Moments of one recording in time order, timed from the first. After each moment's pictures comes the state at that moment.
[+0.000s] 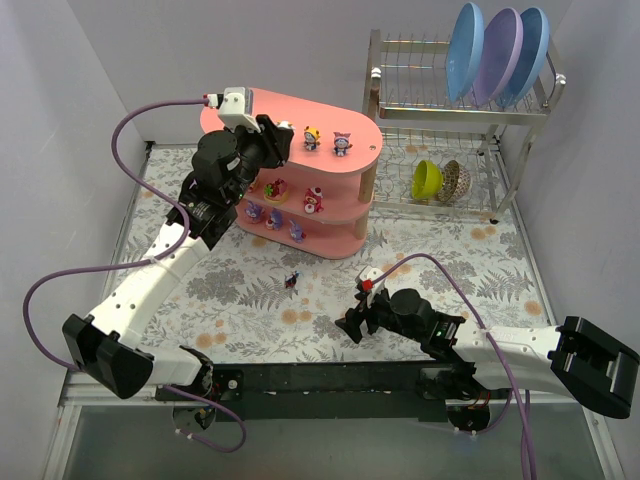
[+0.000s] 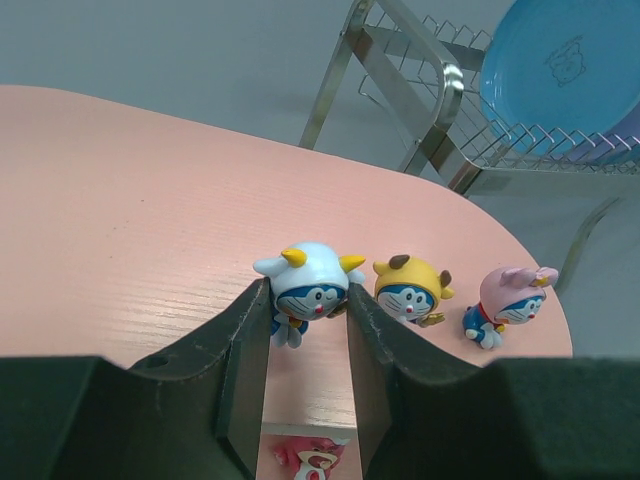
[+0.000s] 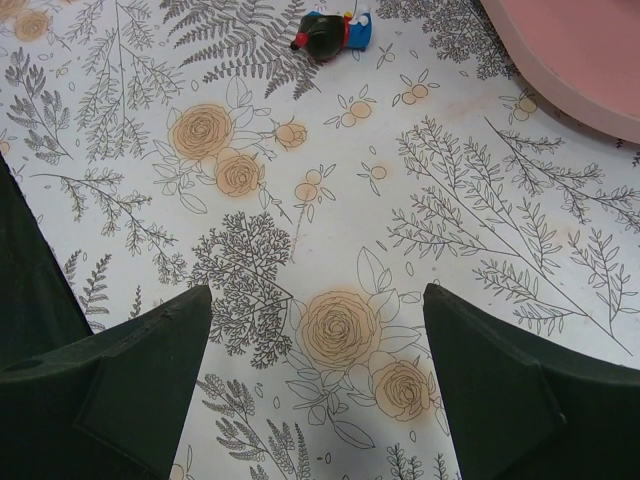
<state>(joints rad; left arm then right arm) -0.54 1.31 1.39 -0.03 -0.15 -0.32 1.08 1.03 0.20 0.47 0.04 0.16</state>
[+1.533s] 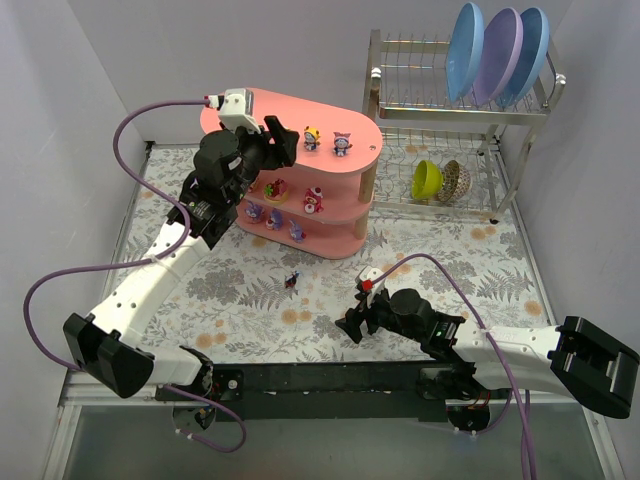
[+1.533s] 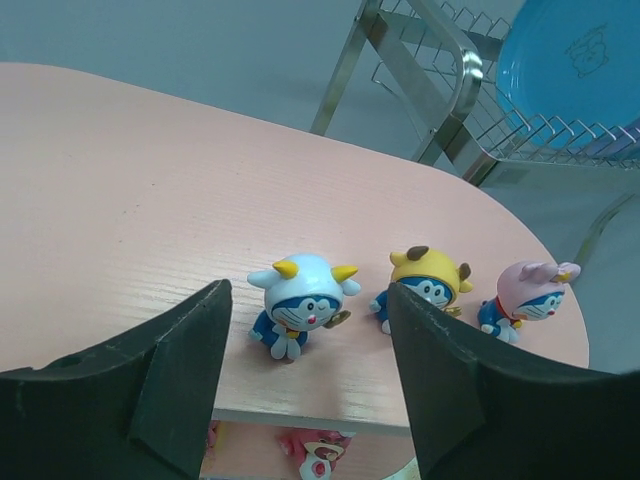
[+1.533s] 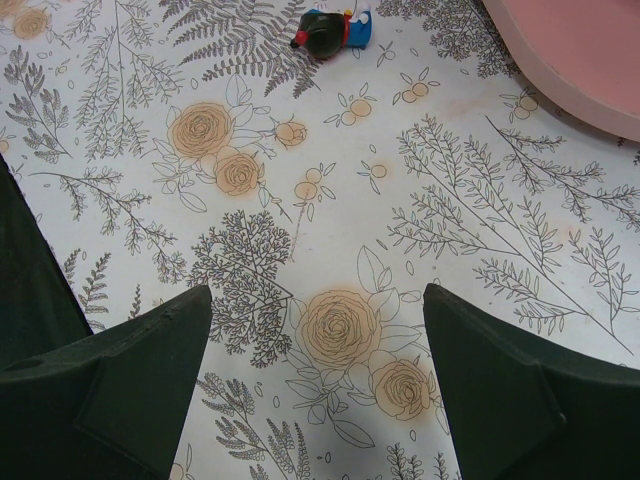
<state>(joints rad) -0.53 1.32 1.39 -0.06 -0.16 -0.33 1.08 1.03 0.20 0.47 0.04 0.16</state>
